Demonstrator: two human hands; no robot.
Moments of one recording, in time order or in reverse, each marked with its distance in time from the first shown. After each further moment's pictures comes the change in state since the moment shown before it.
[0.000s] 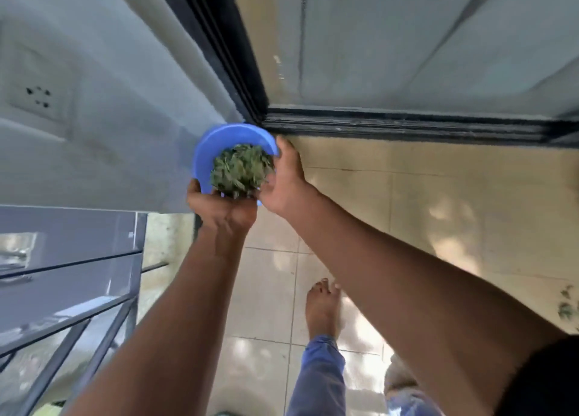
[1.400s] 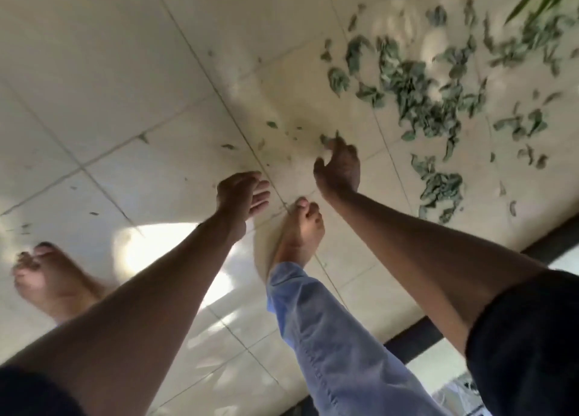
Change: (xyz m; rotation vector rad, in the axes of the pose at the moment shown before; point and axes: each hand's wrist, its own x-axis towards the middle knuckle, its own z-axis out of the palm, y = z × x) left_hand -0.035 -0.655 -0.309 1.626 -0.131 -0.461; right_hand -0.074 -0.008 -0.865 -1.046 1.180 -0.267
